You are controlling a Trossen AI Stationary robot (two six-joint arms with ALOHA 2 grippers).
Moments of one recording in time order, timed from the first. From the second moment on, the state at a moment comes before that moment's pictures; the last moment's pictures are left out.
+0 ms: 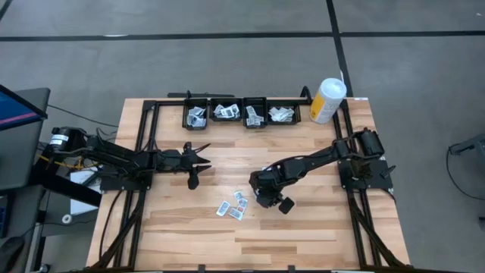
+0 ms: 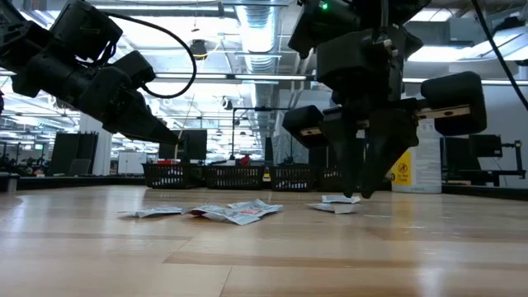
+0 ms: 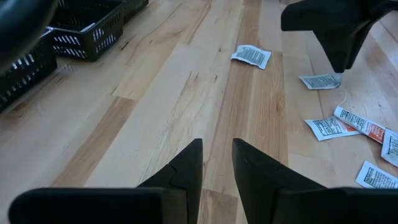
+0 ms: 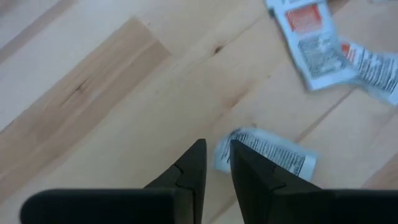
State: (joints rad) left arm -0.07 0.96 0.16 0.52 -0.23 -0.12; right arm 0.20 1.87 1.11 -0.44 -0.28 -0.60
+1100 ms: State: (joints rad) left arm -0.07 0.96 0.16 0.52 -0.23 -0.12; right arm 0.19 1.87 1.07 -0.36 -0.19 -0.63
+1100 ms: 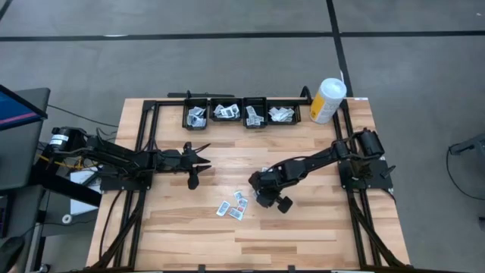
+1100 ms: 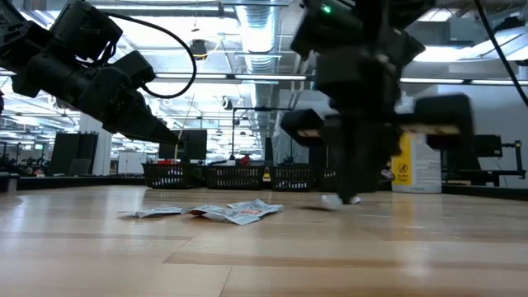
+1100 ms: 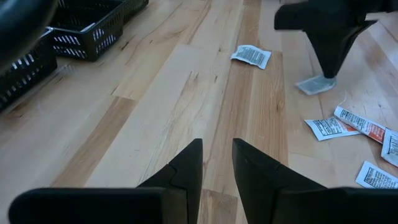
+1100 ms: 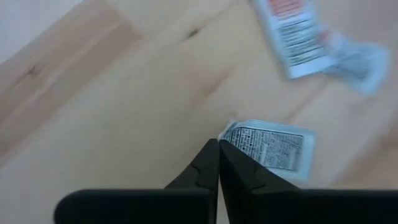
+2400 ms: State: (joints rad) left arm -0.07 0.96 0.16 0.51 -0.23 -0.11; right arm -0.03 1.87 1.37 -0.35 -0.76 -0.40
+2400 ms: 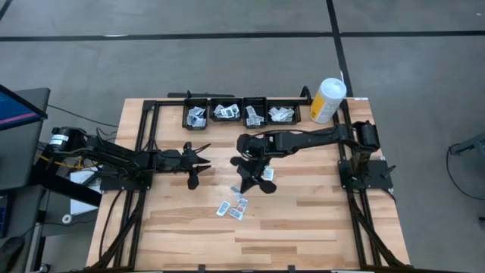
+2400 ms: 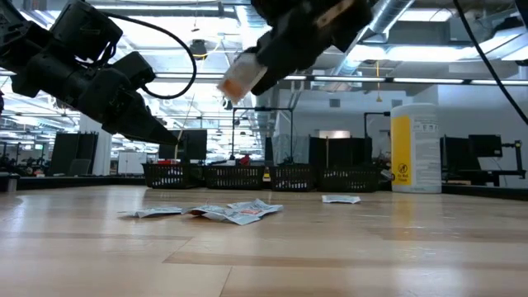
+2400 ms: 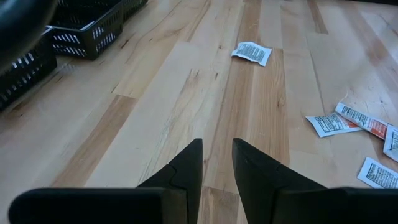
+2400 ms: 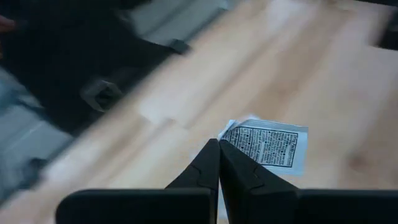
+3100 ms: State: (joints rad) left arm -0.07 0.96 0.16 0.51 -0.23 -0.11; right arm -0.36 1.87 1.37 -0.36 0.13 -0.40
